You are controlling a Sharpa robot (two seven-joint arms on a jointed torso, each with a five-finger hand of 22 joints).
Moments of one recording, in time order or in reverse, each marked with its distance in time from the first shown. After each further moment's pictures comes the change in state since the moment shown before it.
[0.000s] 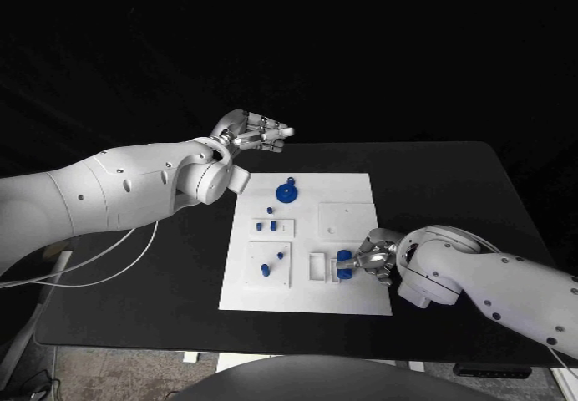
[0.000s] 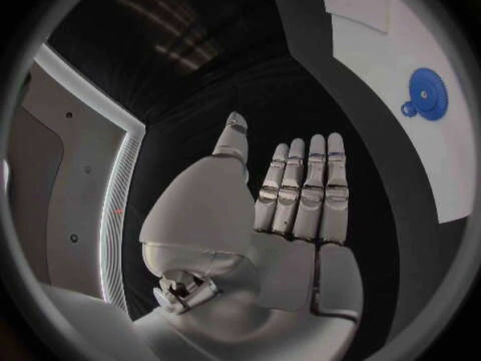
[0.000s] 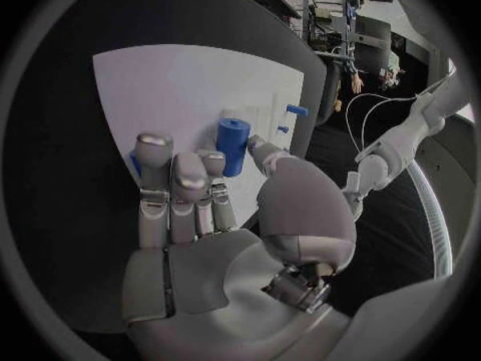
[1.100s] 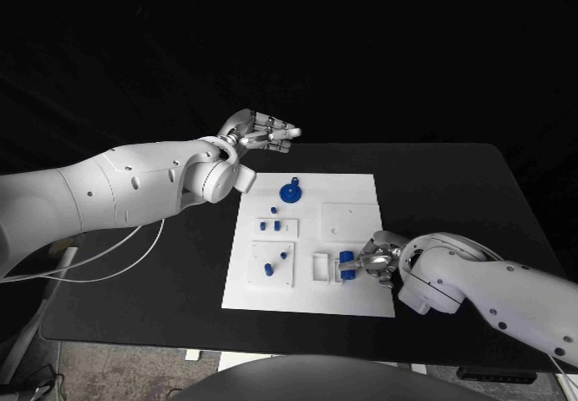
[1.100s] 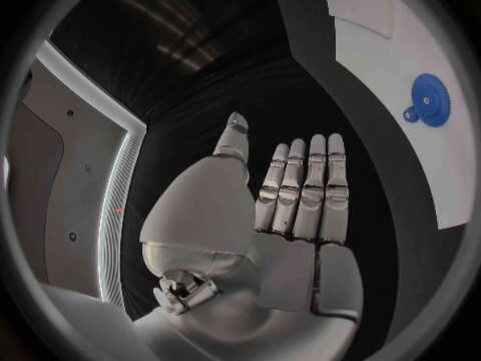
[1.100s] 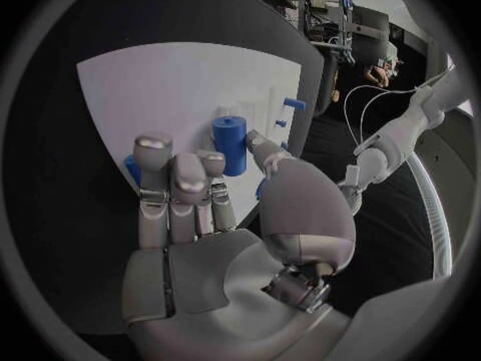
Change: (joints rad) left arm 0.000 0.001 0.000 0.002 0.005 0.011 0.001; left_hand 0.000 0.000 0.003 -0.003 0.005 0.000 0.000 0.000 0.000 -0.003 0.003 0.000 0.000 0.004 0.004 0.000 0.000 0.000 0.000 0.000 0.000 -0.020; right arm -0.004 -0.009 -0.018 0.023 0.025 -0.091 0.011; right_hand -0.013 0.060 0.024 -0.111 0.058 0.059 -0.016 -0.008 -0.048 0.018 -0.007 0.000 0.005 0.004 -0.003 0.003 0.008 0.000 0.000 0.000 0.035 0.000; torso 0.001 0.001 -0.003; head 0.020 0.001
